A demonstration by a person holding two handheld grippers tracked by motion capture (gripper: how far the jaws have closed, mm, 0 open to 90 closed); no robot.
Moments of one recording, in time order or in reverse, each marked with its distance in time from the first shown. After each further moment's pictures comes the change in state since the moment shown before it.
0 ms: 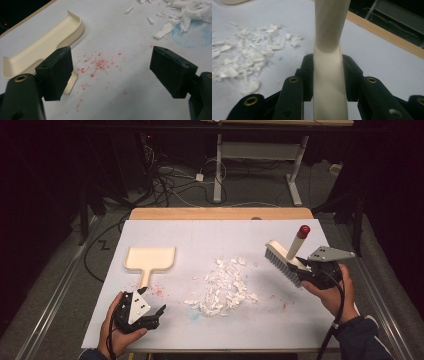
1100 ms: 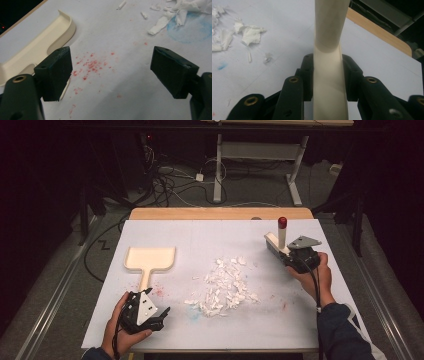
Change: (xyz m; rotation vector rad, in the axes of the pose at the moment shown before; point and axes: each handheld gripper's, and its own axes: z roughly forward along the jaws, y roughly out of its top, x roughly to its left) left arm -0.009 0.004 0.009 0.043 -0.017 0.050; right arm -0.013 0.006 0.079 0.101 -0.176 -0.029
